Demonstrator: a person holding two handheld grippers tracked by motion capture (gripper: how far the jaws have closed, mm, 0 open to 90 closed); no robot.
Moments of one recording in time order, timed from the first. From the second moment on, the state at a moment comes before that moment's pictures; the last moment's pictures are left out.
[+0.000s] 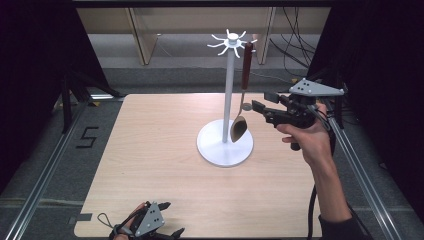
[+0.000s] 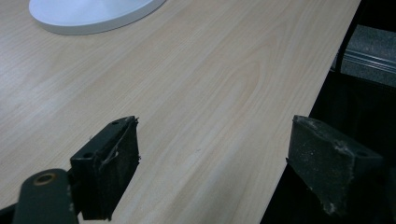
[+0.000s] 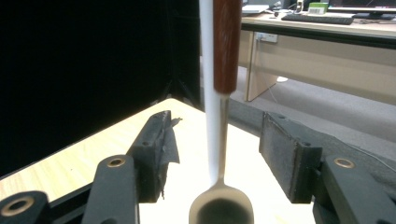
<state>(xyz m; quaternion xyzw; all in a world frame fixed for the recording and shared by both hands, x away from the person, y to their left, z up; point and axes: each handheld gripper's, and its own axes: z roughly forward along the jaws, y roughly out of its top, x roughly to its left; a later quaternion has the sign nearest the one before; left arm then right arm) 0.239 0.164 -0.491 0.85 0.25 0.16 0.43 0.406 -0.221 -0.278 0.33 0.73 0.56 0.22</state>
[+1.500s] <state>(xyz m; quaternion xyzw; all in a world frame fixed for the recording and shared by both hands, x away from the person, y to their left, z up) 0.239 0.165 -0.489 0.85 0.26 0.16 0.43 0.388 -0.231 -0.372 0.35 0.77 0.52 0.15</state>
